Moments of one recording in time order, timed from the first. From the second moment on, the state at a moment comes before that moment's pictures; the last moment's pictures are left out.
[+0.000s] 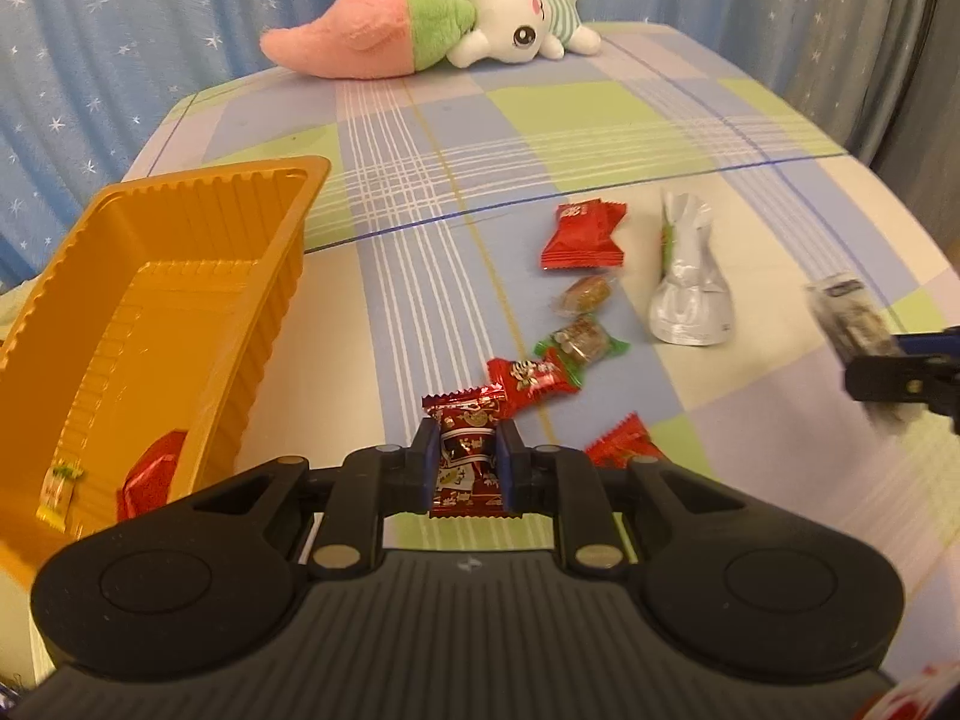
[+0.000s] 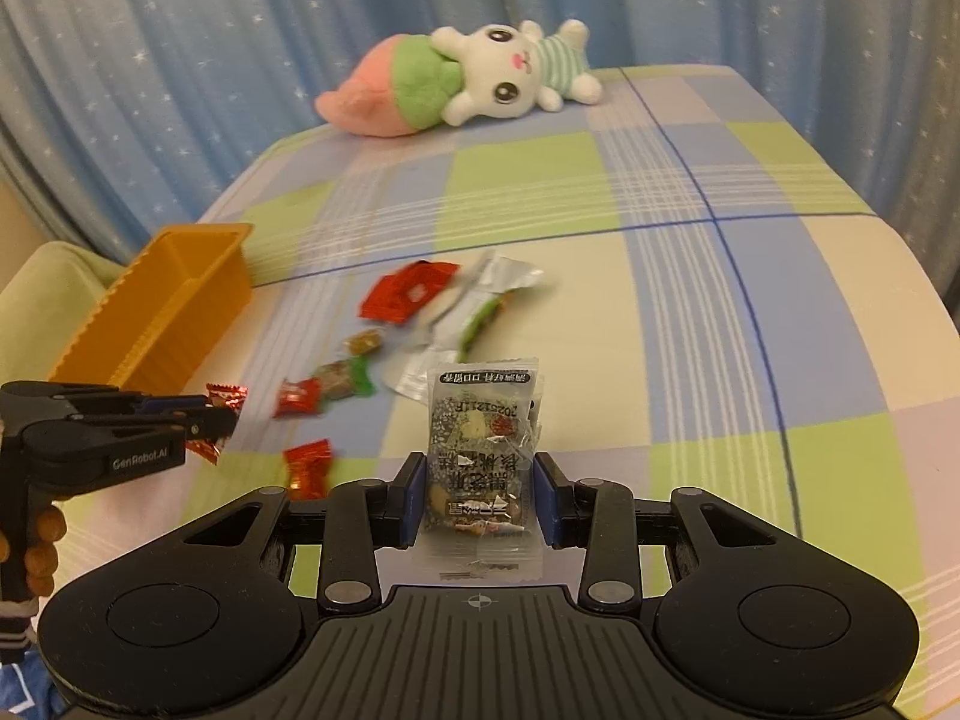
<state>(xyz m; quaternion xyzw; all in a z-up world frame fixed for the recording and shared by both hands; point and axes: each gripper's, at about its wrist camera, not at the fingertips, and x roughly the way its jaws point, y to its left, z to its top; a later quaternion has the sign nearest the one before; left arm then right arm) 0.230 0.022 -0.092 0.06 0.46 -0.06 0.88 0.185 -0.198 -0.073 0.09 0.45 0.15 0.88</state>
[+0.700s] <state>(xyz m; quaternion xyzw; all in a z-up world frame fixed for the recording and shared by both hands) 0.129 0.096 -0.035 0.00 0.43 -0.01 0.91 0.153 -0.101 -0.041 0.05 0.44 0.28 0.85</state>
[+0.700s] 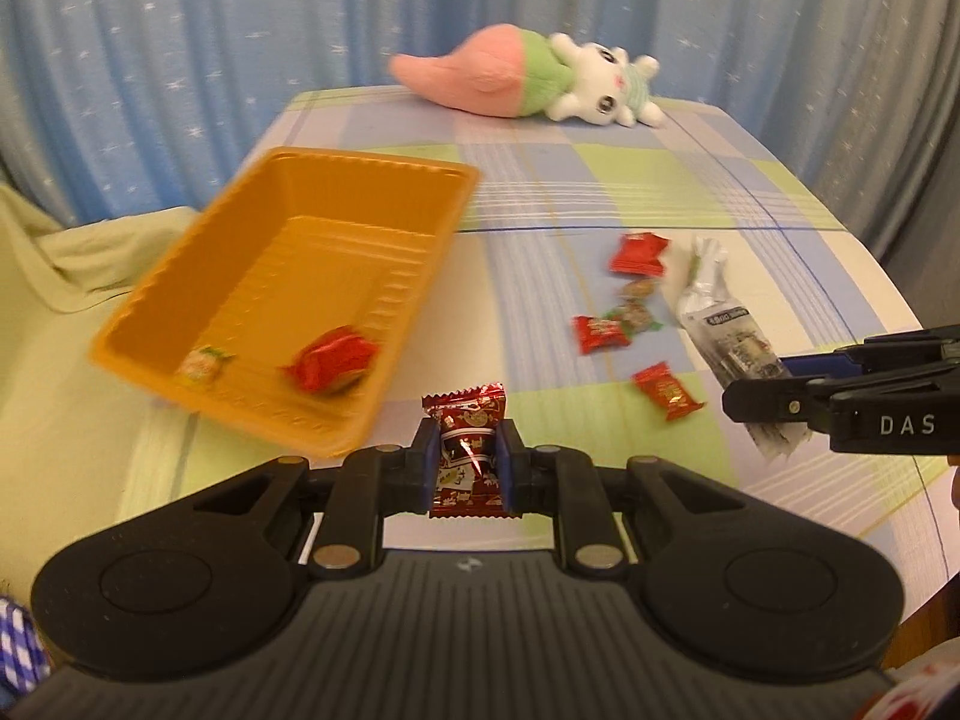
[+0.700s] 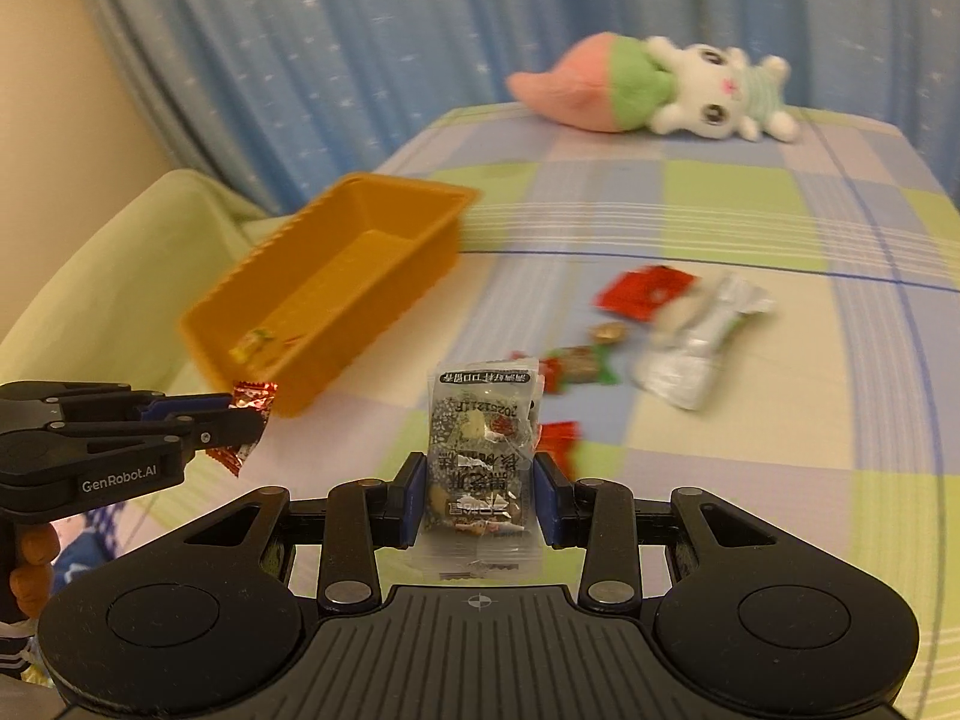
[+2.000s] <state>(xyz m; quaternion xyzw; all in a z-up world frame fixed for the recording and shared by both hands) 0.243 0.258 -0.025 0.03 0.39 -0.02 0.92 0.251 0.098 -0.039 0.10 0.43 0.28 0.85</state>
